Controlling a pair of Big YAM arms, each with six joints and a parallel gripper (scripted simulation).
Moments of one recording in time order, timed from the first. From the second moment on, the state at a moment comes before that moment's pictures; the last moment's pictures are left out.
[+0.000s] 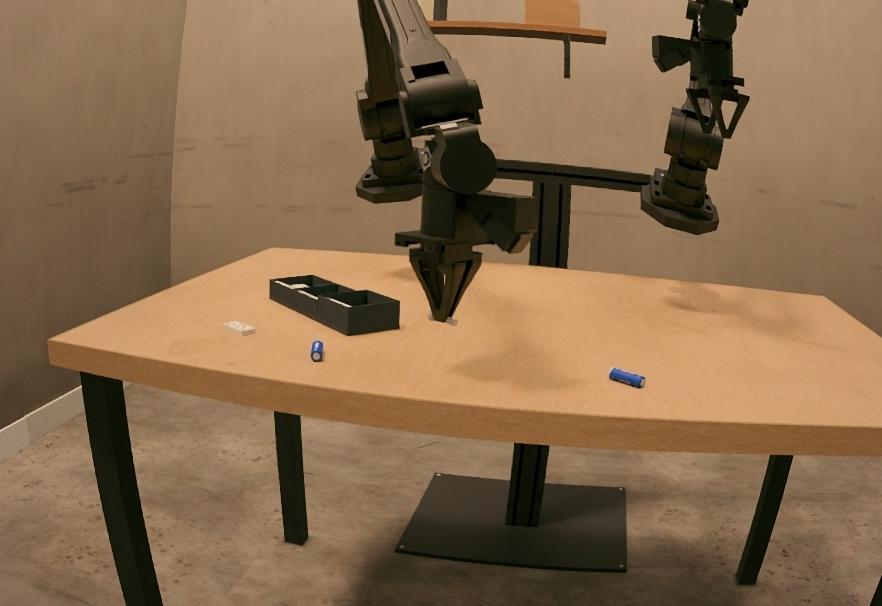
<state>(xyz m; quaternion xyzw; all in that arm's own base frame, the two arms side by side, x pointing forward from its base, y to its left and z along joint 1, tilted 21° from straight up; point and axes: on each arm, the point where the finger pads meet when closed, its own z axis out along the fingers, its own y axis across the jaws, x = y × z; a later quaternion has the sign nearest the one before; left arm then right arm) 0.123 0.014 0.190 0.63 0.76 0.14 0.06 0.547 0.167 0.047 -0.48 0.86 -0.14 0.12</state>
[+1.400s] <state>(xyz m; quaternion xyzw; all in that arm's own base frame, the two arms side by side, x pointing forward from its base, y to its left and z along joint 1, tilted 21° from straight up) 0.123 0.014 0.190 0.63 0.76 0.14 0.06 0.545 0.168 0.046 -0.48 0.86 -0.14 0.11</state>
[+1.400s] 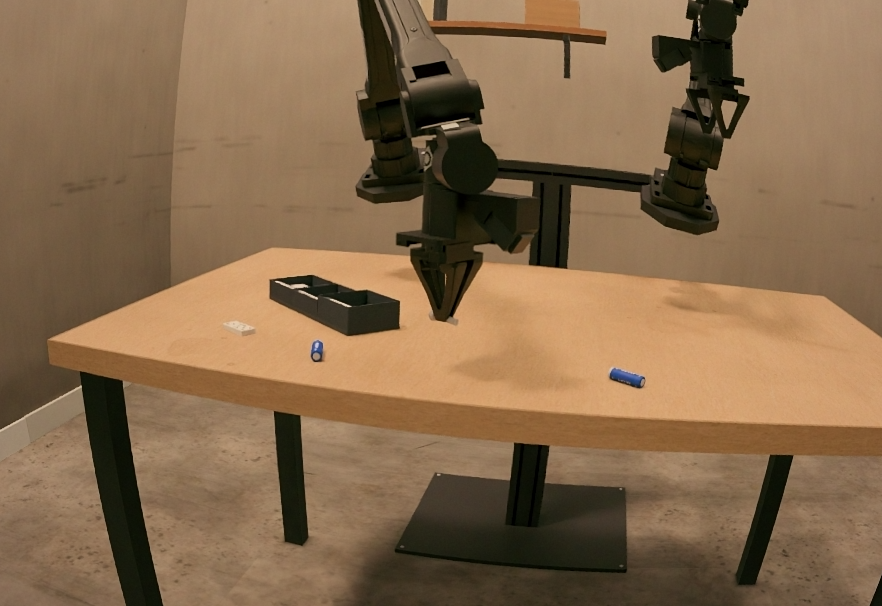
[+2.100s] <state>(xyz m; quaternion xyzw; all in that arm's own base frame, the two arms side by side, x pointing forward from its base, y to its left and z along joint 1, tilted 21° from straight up) 0.123 0.014 0.190 0.63 0.76 0.14 0.06 0.544 0.168 0.046 -0.48 0.86 -0.14 0.11</state>
